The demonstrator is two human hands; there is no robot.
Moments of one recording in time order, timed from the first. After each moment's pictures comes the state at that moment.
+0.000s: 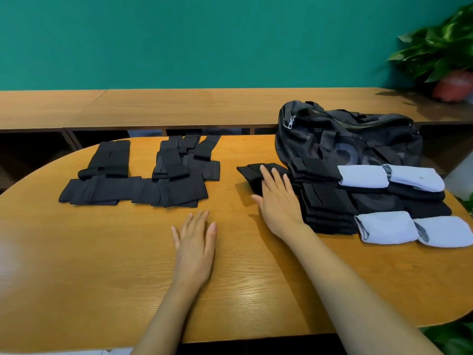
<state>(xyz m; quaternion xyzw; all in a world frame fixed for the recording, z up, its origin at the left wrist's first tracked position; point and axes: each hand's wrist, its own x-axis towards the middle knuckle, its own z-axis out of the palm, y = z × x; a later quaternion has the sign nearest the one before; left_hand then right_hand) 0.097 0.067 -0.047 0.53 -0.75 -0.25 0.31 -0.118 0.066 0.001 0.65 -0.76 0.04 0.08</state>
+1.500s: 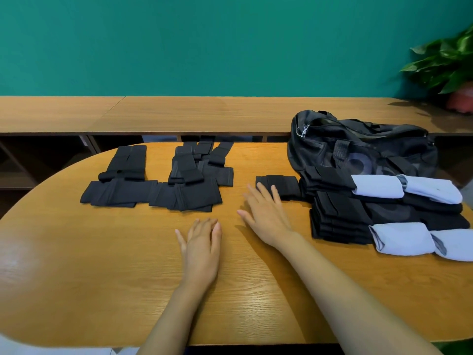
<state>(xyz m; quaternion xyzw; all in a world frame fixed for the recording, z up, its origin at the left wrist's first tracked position) 0.107 0.059 -0.034 0.56 -0.73 -0.24 0.32 -0.075 0.049 0.000 0.70 -0.71 0.08 0.02</state>
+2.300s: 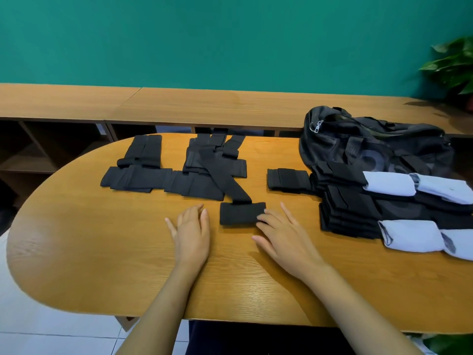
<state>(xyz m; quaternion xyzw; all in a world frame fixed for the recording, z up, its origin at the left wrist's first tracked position) 0.144 0.044 -0.041 0.61 -0.68 -0.20 0.35 -0.064 0.125 -0.013 0.78 -0.62 0.10 0.10</state>
